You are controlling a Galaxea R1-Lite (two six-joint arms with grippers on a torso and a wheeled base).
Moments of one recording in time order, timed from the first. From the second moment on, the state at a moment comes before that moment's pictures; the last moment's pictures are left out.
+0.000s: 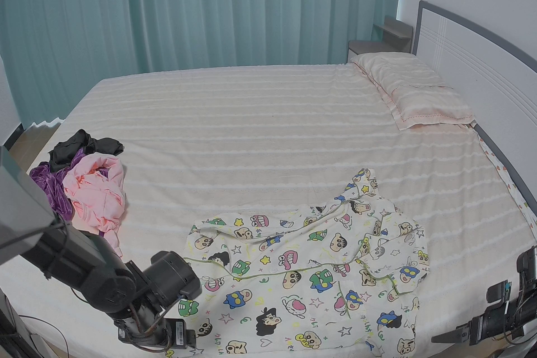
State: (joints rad) left arm -0.63 1.83 -0.65 0.36 0.07 -0.81; right arm -0.13 1.23 -0.09 0.01 0.49 0.00
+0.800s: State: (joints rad) left arm -0.44 2.14 -1.16 -0.04 0.08 -0.96; right arm -0.14 1.24 -0.28 -0.08 0.55 0.17
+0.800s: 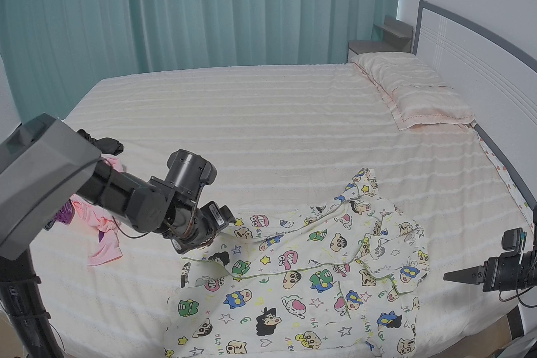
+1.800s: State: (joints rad) left arm -0.38 2.48 -1.69 0.10 0.24 -1.09; right arm -0.14 1.26 -0.28 -0.09 0.56 0.17
